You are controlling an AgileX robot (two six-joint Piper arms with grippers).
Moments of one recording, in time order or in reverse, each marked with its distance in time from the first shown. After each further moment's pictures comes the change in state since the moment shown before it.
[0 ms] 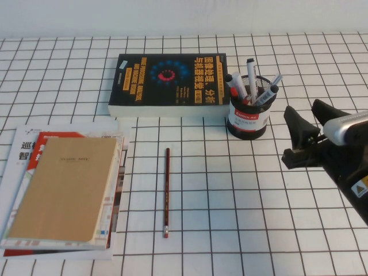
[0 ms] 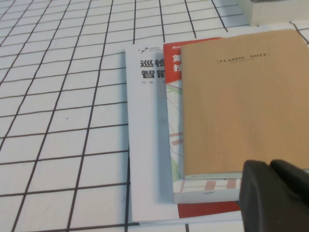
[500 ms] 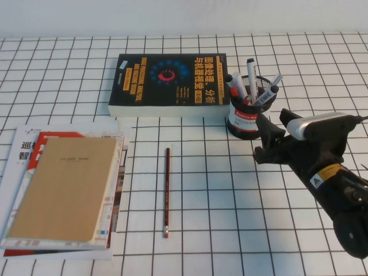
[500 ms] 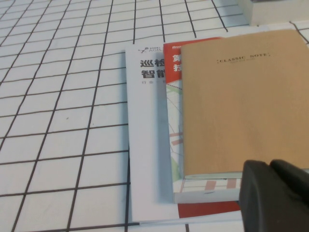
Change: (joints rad) right arm 0.000 0.322 -0.145 -0.042 -0.132 0.136; left arm 0.000 0.000 0.000 0.000 0.000 0.000
